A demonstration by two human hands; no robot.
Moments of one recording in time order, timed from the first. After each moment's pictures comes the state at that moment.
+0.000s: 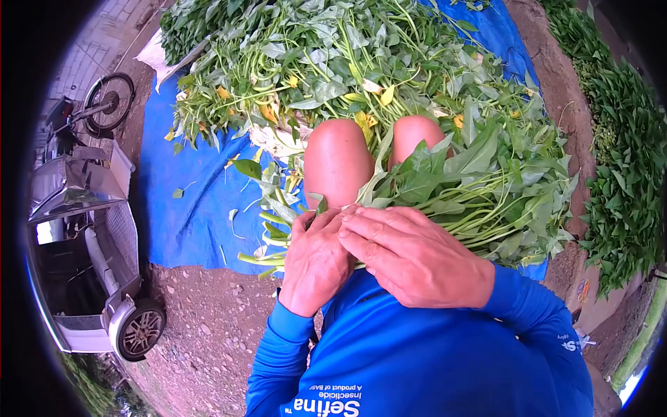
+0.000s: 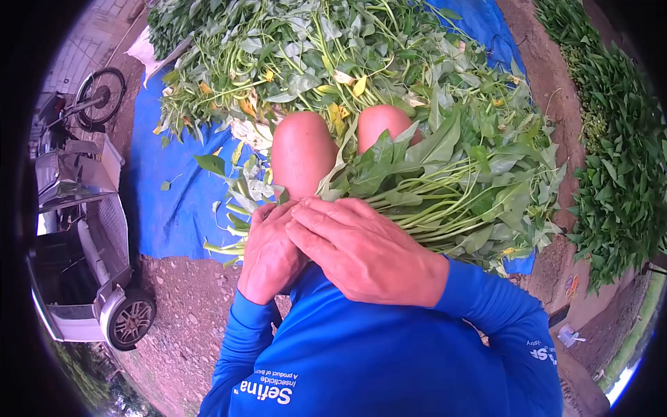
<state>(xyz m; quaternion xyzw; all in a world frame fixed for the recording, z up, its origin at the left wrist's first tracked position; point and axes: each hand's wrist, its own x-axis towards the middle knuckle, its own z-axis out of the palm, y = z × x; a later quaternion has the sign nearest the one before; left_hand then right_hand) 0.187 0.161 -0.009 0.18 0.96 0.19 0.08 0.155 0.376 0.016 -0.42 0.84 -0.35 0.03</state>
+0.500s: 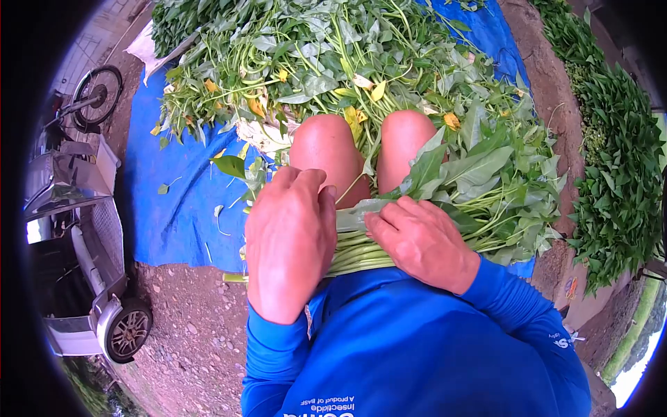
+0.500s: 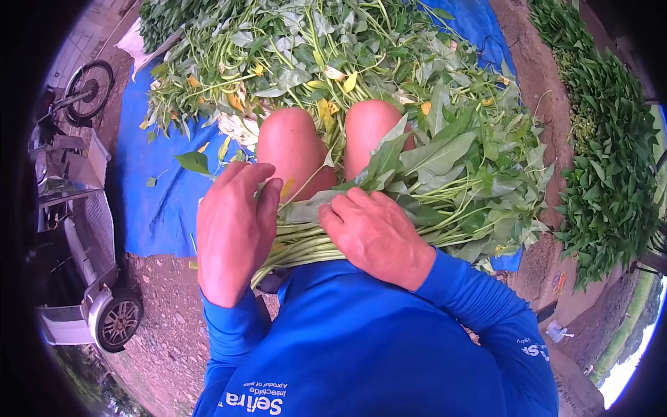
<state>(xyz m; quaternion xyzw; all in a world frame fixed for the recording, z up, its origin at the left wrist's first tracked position) 0.149 0.175 0.056 -0.01 0.98 0.22 0.03 0.154 0.388 -0.011 -0.40 0.89 -0.23 0.01</state>
